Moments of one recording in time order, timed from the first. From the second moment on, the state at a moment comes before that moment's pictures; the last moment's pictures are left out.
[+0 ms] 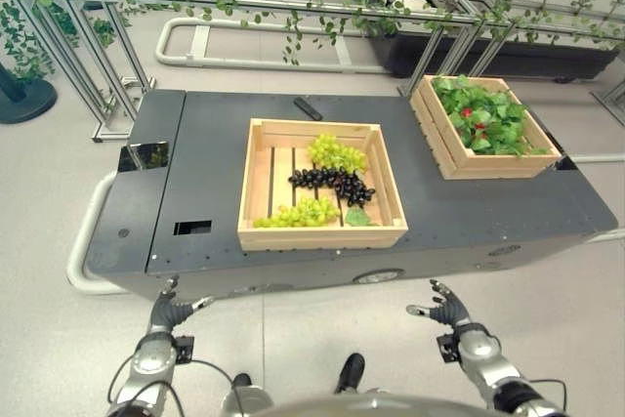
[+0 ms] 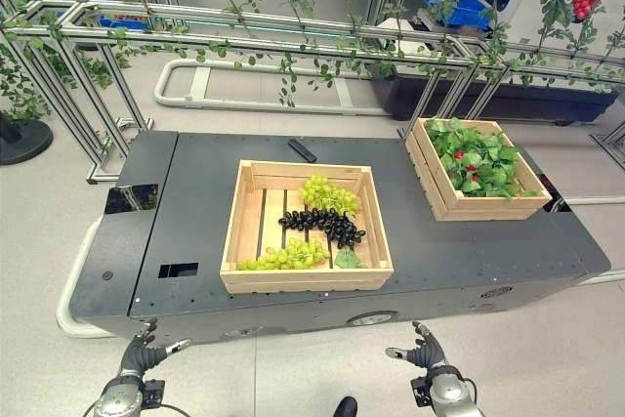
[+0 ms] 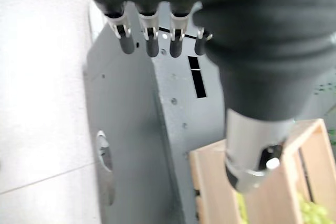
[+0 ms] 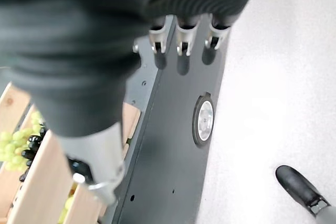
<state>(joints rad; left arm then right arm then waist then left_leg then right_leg) 0.05 0.40 -0.02 0.72 -0.14 -0.15 0.19 -0.08 -0.30 0.21 0.90 0.09 -0.11 -0.12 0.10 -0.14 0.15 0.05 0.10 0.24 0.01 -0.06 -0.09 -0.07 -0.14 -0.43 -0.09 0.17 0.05</state>
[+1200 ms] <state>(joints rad) 0.13 0.58 0.10 0.41 -0.14 -0.19 0.15 -0.37 -0.87 0.35 0.34 0.20 -0.15 0.10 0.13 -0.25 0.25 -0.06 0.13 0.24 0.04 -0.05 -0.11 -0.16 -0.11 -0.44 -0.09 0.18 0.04</state>
